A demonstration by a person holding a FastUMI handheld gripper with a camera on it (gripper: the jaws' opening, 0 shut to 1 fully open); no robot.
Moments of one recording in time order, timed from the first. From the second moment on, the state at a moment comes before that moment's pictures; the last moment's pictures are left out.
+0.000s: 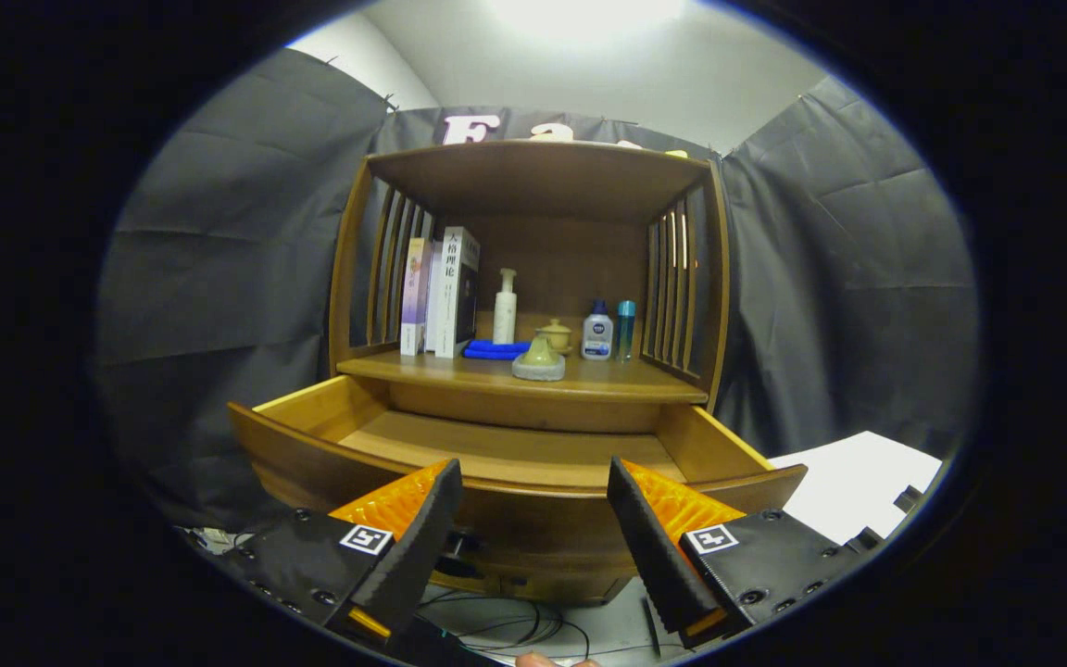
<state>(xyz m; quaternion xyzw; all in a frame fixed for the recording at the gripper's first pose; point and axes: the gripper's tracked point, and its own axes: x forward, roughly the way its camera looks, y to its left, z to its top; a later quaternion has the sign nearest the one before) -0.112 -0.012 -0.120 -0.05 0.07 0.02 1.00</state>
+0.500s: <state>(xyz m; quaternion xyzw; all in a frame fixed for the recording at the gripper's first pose) -0.100 0.015 -0.169 -0.05 0.12 0.02 0.99</state>
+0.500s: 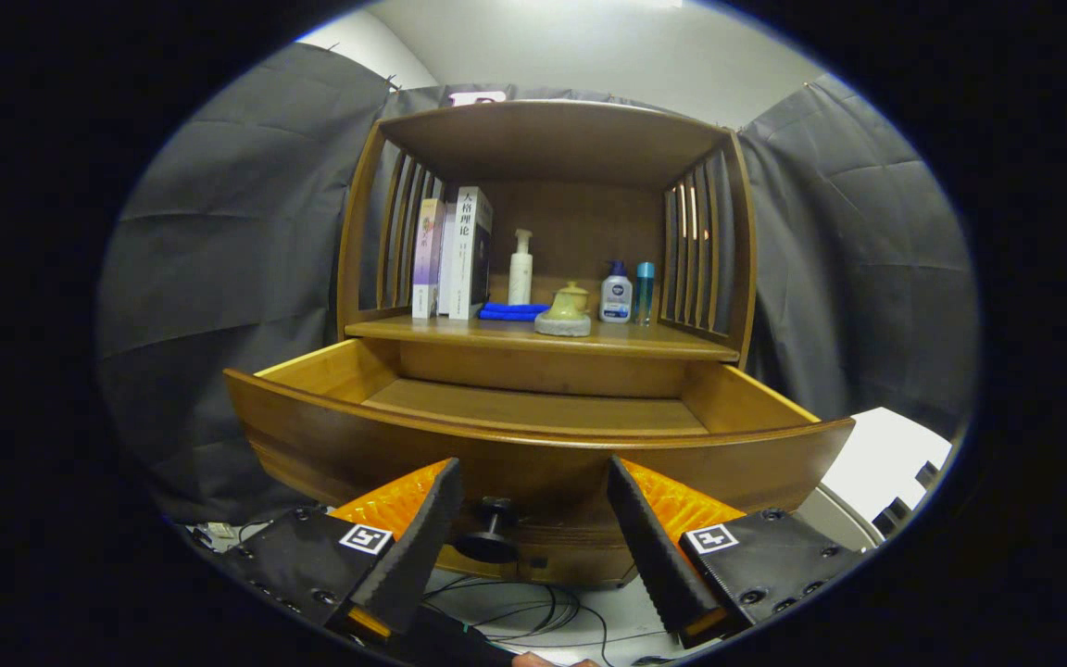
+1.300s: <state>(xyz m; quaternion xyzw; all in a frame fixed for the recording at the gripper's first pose) -0.085 0.016 -0.188 -0.07 0.13 -0.01 0.99</state>
